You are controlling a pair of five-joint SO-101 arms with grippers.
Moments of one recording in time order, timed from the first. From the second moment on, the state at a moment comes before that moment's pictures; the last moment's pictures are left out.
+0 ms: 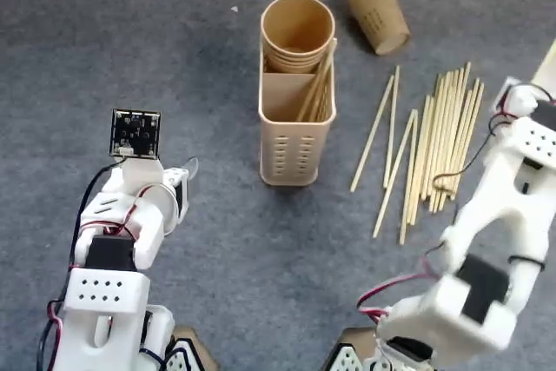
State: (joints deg) left arm -3.6 -65.0 70.1 41.7 3.7; right arm 22.5 1.1 -2.9 47.6 0.7
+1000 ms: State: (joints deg) left arm -3.6 -65.0 70.1 41.7 3.7; right arm -16.9 -20.4 13.7 16.6 -13.8
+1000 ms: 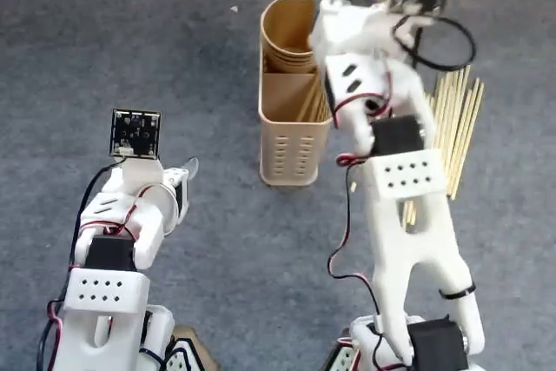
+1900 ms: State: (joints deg) left arm -3.6 -65.0 70.1 41.7 3.7; right arm -18.2 -40.7 37.3 16.6 -6.3
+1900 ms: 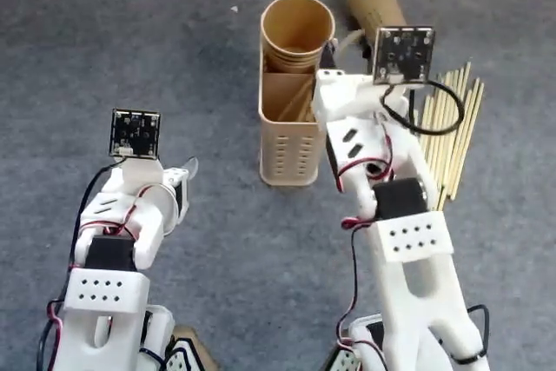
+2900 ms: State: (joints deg) left arm -3.6 -65.0 70.1 41.7 3.7; right arm 22.1 27.4 -19.8 65.9 15.6
